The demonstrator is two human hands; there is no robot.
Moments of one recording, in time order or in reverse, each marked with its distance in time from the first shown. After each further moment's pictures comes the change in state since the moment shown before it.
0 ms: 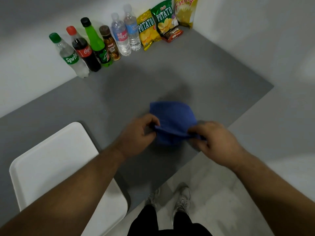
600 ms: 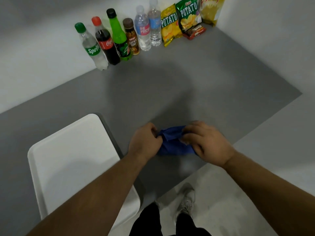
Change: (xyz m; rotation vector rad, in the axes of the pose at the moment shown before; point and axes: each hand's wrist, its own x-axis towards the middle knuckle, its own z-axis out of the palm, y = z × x) left_hand -0.019 -0.038 0.014 0.223 0.186 -0.553; right_hand 0.038 0.002 0.072 -0.055 -0.080 -0.352
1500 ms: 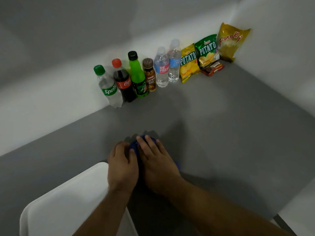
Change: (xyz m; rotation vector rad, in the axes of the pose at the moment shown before) left_hand 0.097 -0.073 -0.073 -0.164 0.479 -0.064; right_hand 0.220 -0.056 0.124 -0.127 -0.214 0.148
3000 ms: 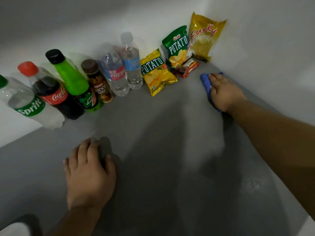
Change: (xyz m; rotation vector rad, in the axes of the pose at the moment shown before) left_hand 0.064 0.060 0.086 0.558 -0.070 0.093; right_hand 0.031 0.434 -0.139 0.006 0.182 0.560
